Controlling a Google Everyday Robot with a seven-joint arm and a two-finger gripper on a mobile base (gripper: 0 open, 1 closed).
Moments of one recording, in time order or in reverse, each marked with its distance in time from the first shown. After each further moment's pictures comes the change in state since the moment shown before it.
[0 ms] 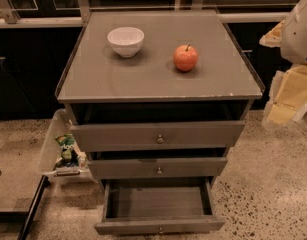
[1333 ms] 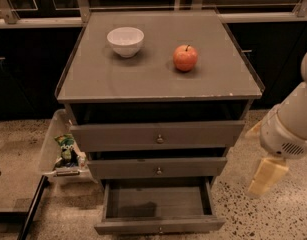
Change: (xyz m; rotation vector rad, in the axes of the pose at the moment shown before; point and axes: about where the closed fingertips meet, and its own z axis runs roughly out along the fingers) arm 0.066 0.092 0.148 -0.255 0.024 0.121
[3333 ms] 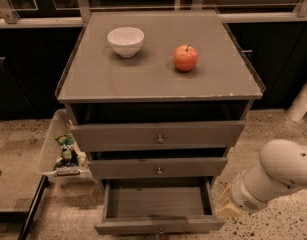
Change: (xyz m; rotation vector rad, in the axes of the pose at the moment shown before) arm 0.033 0.029 0.206 -0.123 -0.125 0.099
